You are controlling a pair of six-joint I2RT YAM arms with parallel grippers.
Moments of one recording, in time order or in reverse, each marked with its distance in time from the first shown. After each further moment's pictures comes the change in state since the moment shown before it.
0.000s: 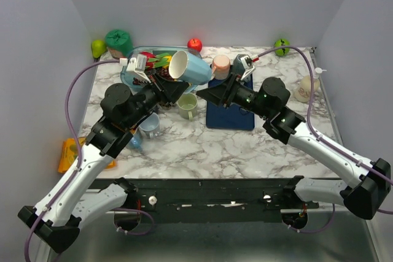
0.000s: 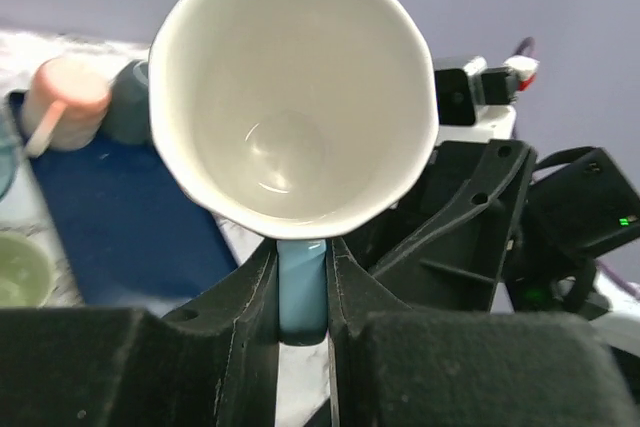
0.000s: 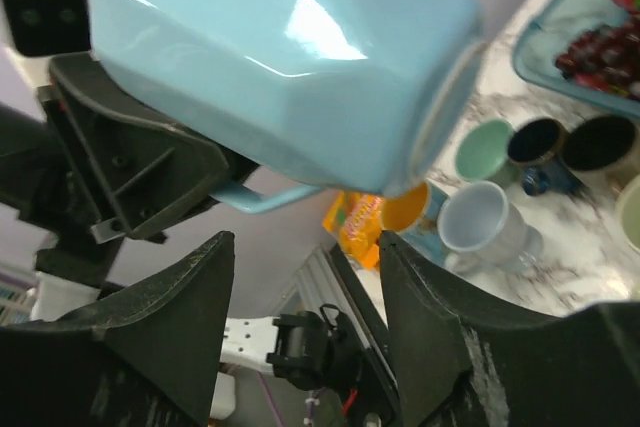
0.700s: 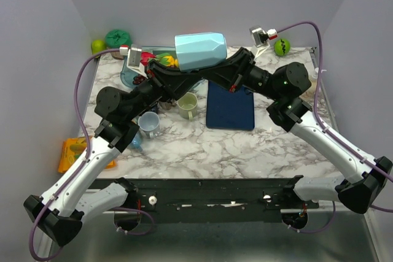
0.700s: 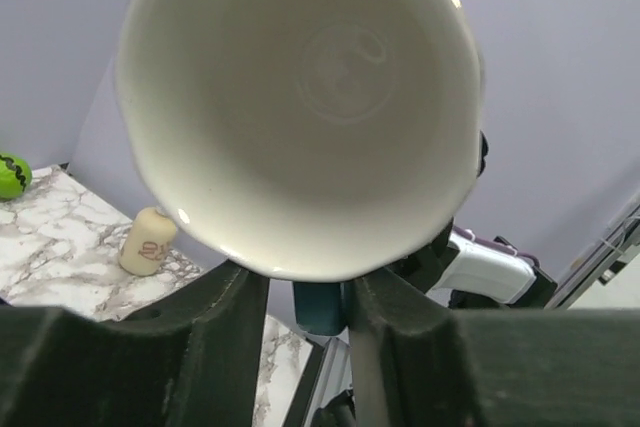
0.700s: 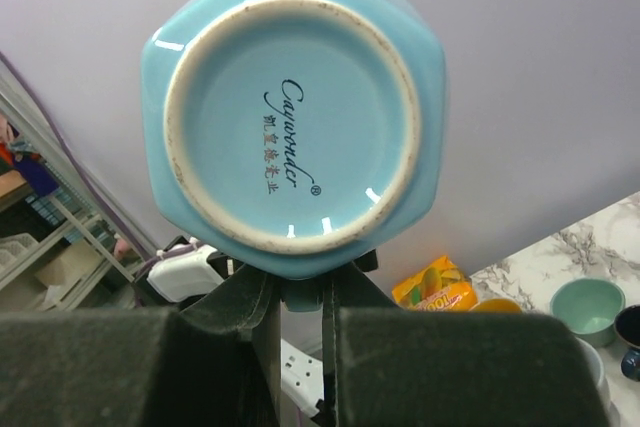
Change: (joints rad) left arm 0.002 0.074 -0.010 0.475 0.256 -0.109; right arm -0.020 0.056 0.233 0.189 -0.240 0.010
